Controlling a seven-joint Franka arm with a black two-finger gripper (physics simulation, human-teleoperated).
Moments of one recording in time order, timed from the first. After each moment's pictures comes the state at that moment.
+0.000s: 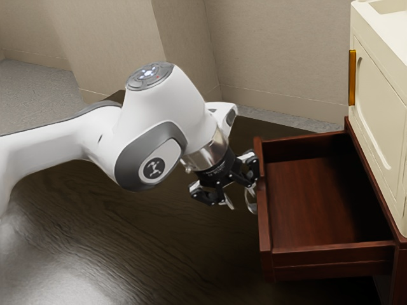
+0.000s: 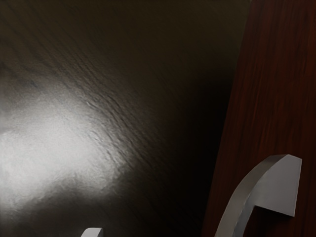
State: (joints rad) arm -0.17 -0.07 -0.03 -1.94 0.02 2.23 -1.12
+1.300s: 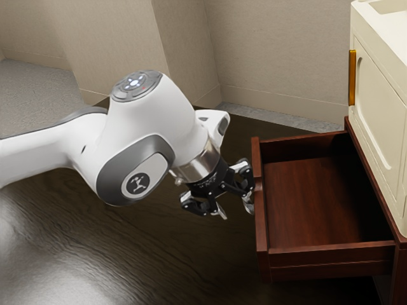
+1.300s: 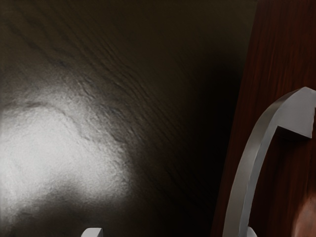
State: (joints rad) arm -0.20 -0.16 -0.03 -2.04 0.05 2.24 -1.17
